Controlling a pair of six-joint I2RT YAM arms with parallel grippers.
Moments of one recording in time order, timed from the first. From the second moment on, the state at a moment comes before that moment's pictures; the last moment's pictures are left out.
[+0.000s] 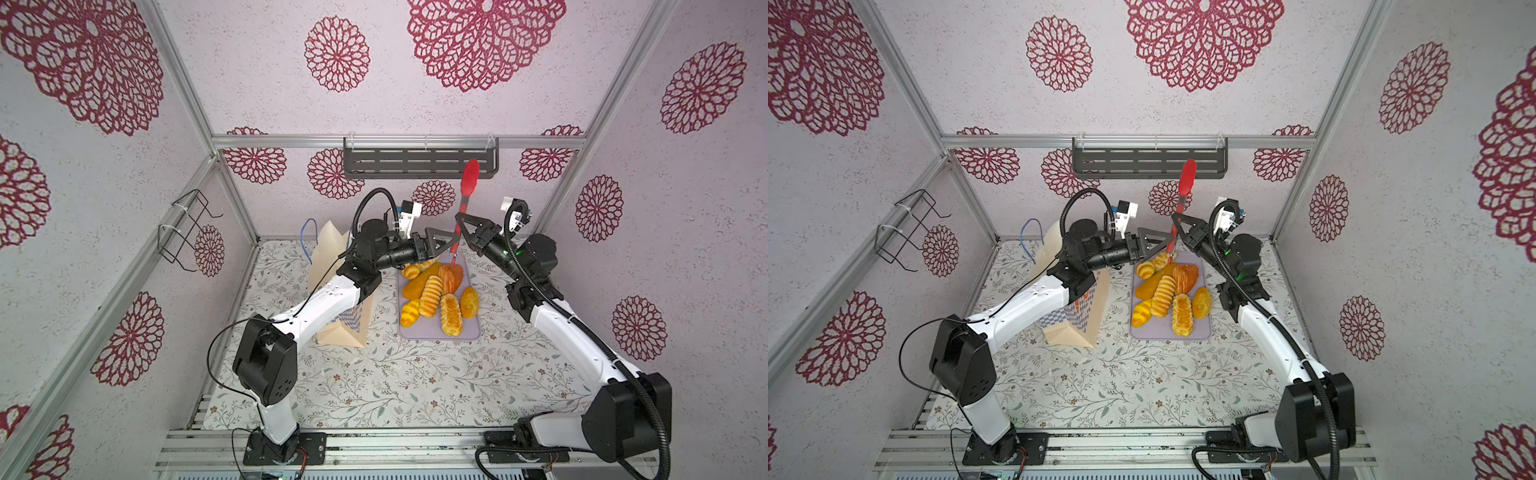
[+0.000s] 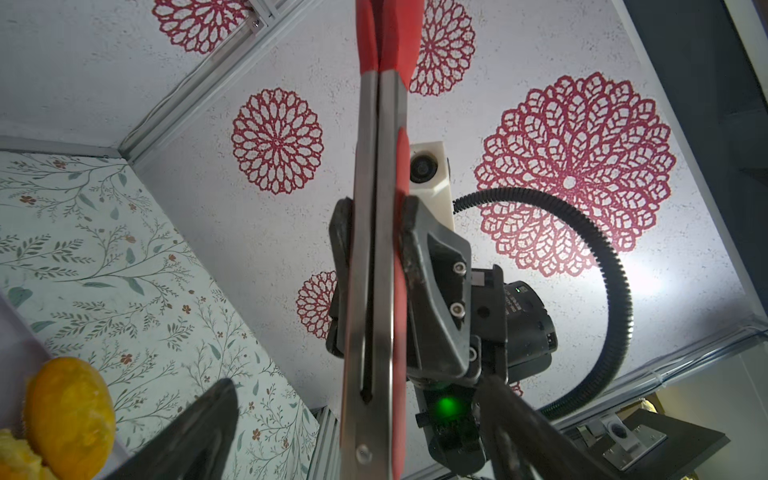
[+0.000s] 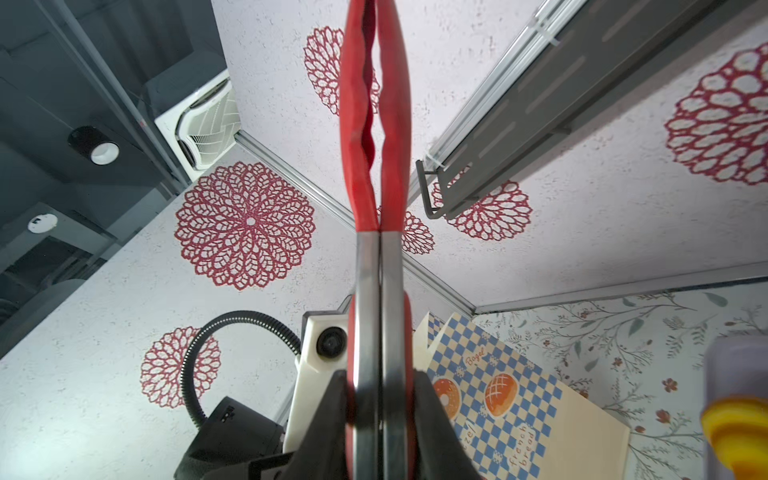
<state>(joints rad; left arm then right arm) -0.63 1.79 1.52 0.38 0.67 -1.03 0.26 1.35 1.10 0.54 -0.50 1.14</state>
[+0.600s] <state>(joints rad) -0.63 1.82 1.52 0.48 0.71 -1.09 0.30 1.38 1.10 0.61 -0.50 1.17</state>
